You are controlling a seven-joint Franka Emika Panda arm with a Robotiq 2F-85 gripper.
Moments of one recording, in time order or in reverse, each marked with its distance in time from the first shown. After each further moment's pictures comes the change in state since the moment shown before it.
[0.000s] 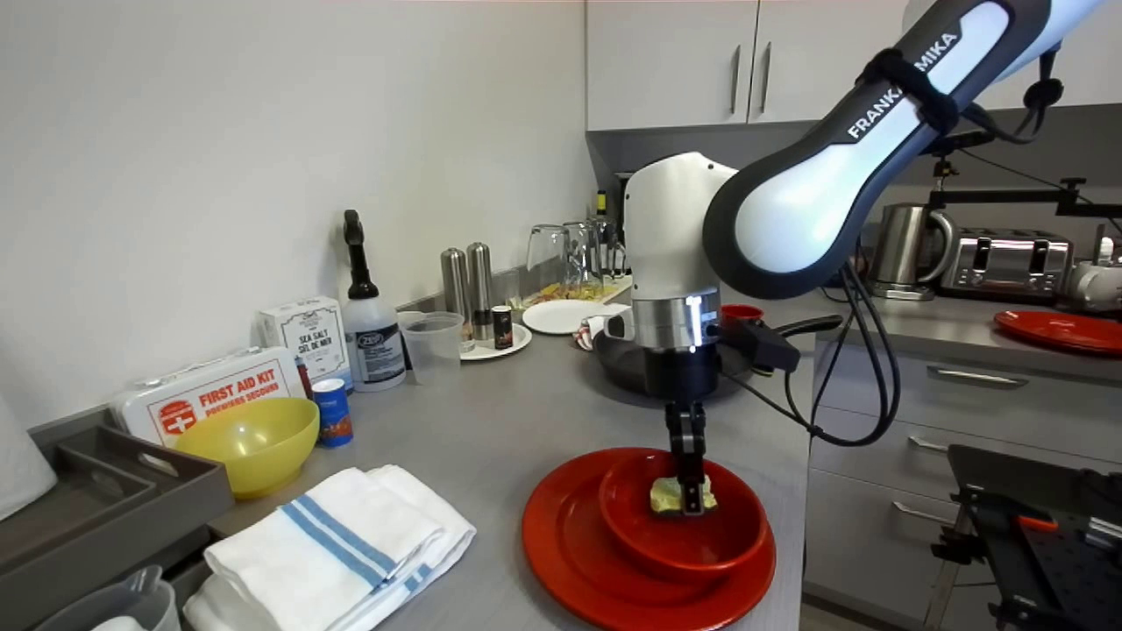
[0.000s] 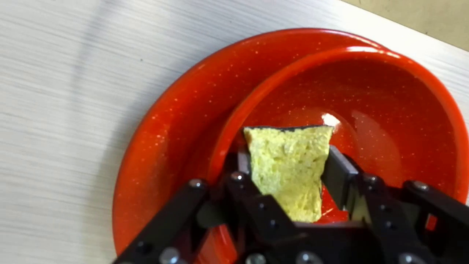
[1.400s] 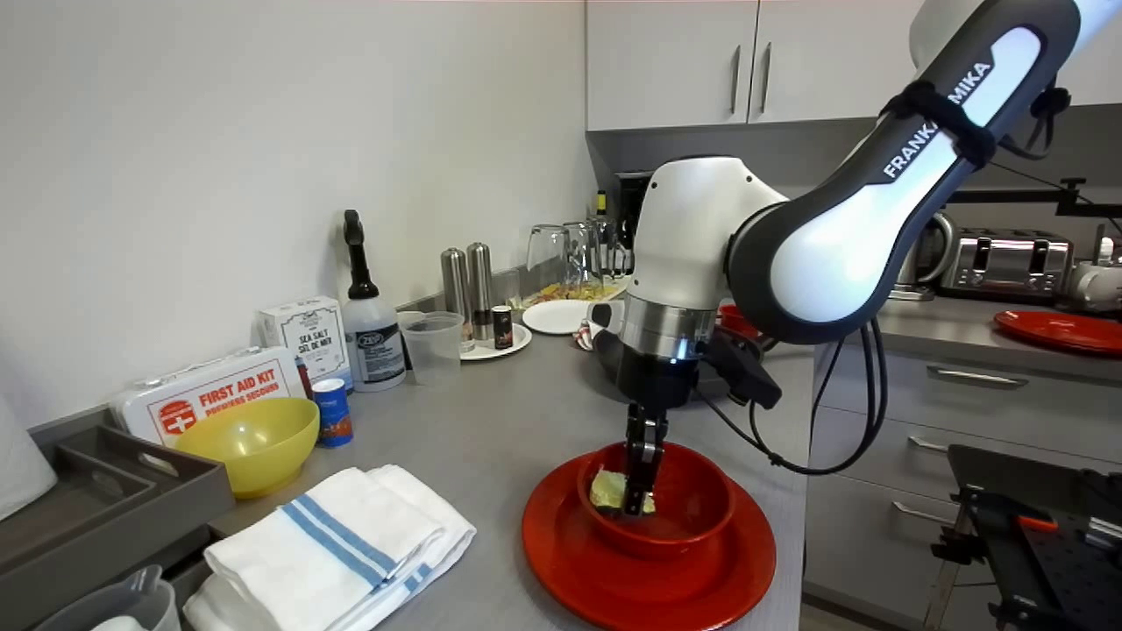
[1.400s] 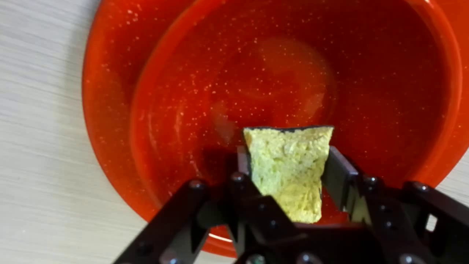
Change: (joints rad) arm 0.054 0.017 -0.006 -0.048 -0.048 0.352 0.016
